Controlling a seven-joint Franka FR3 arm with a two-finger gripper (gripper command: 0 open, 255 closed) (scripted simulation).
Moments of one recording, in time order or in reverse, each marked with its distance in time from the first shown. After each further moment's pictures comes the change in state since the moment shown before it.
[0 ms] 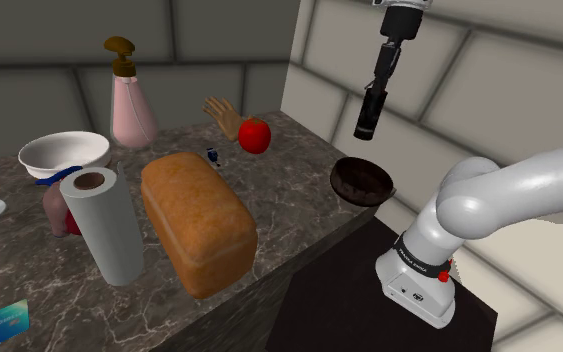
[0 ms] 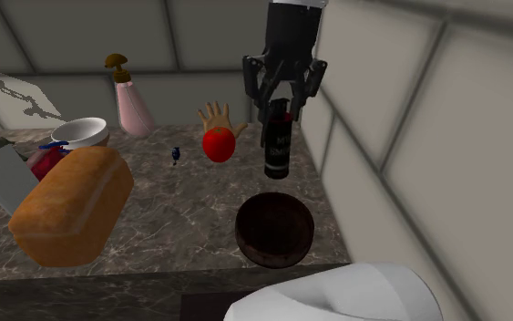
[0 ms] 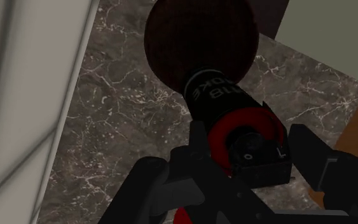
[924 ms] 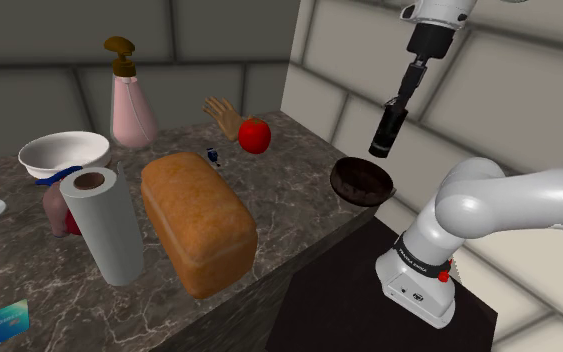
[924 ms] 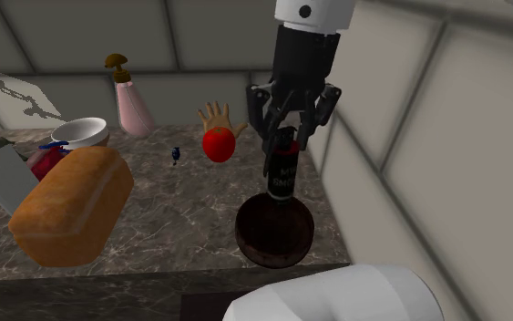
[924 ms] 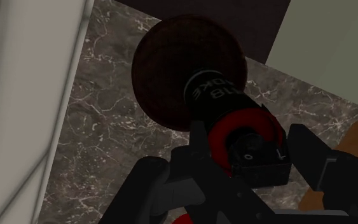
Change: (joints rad) arm -0.030 -0.267 0.019 -0.191 0.009 -0.019 0.012
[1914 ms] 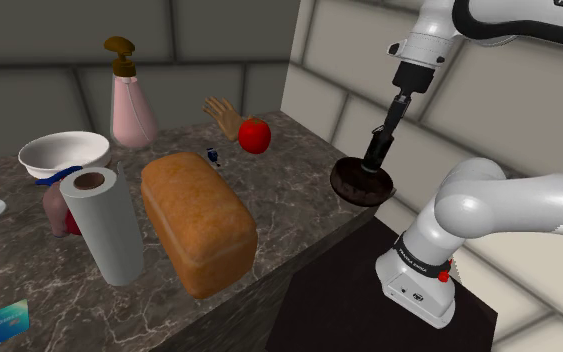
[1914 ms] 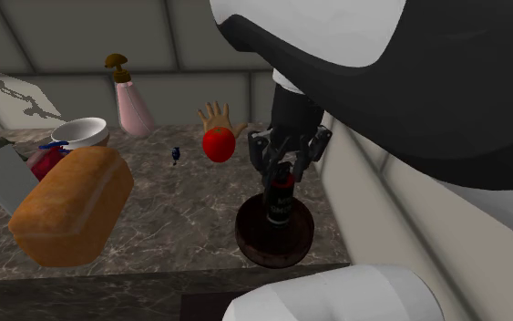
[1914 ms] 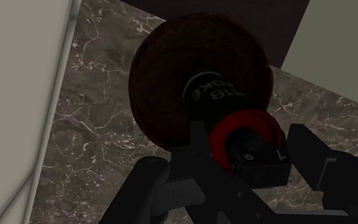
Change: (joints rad) arm -0.012 -0.075 -0.008 -0.217 -0.011 0.145 -0.015
